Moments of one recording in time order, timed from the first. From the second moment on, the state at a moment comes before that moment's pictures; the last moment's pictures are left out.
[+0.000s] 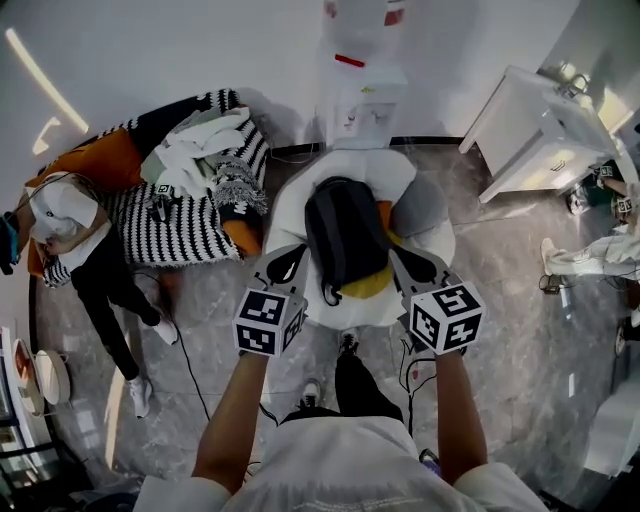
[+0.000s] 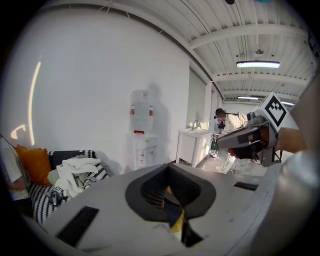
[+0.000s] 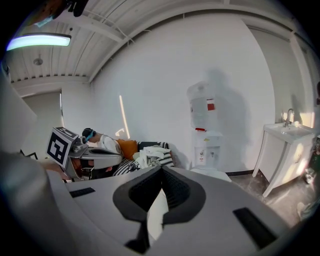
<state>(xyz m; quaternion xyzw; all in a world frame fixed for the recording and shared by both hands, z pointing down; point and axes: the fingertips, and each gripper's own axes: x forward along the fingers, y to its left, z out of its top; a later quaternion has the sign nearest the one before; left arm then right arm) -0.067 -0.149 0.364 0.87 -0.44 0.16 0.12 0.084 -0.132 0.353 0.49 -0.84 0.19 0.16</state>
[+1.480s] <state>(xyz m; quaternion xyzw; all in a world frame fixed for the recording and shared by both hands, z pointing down) -0.030 -0.268 0.442 0.84 -0.47 0.21 0.18 0.128 -0.277 0.423 0.43 -0.85 0.24 0.20</state>
